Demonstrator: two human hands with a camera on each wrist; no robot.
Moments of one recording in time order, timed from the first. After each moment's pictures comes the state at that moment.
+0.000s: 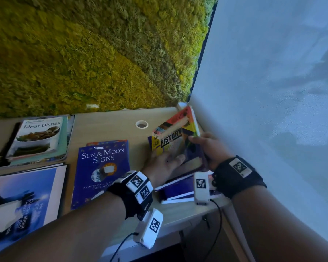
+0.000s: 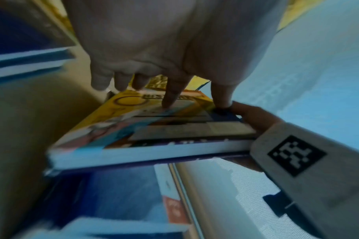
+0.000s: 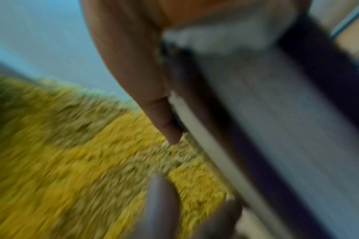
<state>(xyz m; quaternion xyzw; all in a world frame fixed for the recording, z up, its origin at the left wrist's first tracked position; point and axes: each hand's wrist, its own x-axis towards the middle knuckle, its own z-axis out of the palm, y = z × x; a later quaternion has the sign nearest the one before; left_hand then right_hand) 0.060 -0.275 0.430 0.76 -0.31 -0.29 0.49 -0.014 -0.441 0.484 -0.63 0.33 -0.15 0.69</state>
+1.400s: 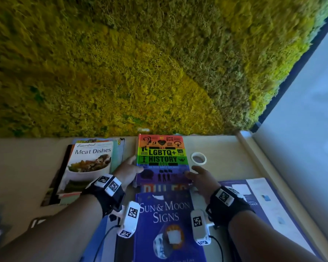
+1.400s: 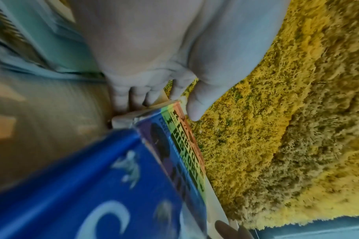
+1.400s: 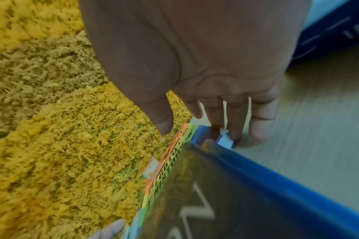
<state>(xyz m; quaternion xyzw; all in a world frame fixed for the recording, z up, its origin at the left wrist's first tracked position) 0.345 -0.119 0.402 0.74 0.03 -0.31 0.59 0.247 -0.359 0.365 -0.74 0.32 0.03 0.60</state>
